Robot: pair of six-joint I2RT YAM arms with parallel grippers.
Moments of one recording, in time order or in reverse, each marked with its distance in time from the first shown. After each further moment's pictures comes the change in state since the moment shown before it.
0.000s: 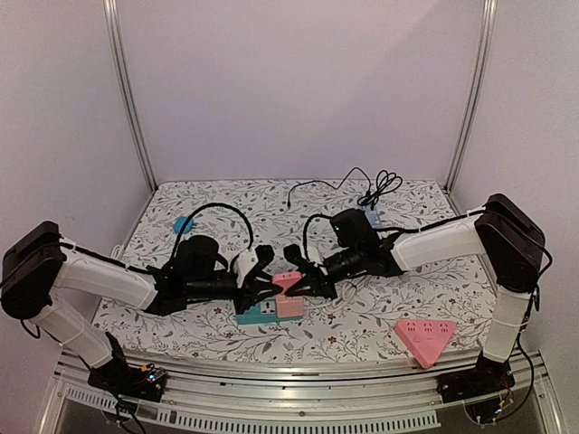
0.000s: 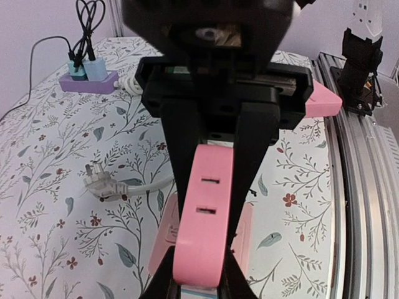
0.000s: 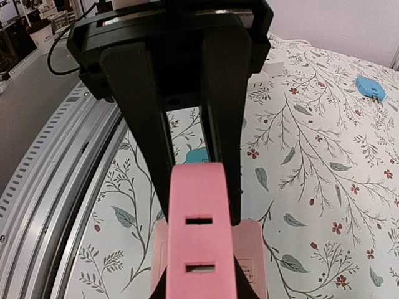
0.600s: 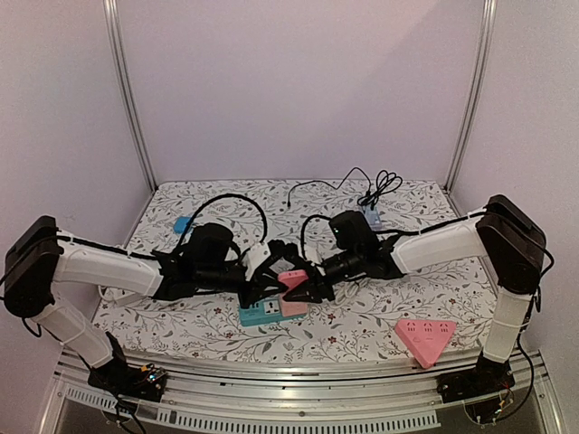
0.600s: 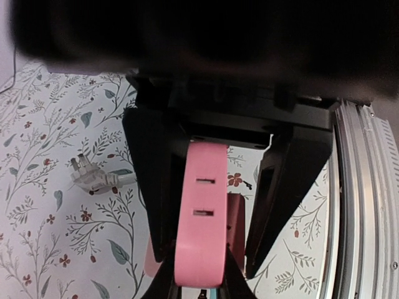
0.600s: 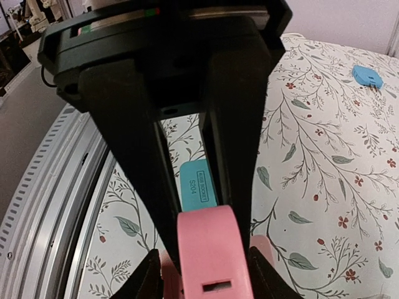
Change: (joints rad) left arm 0.000 0.020 0.155 -0.274 0.027 0.001; right arm 0.007 -0.008 -0.013 0.029 0.021 0.087
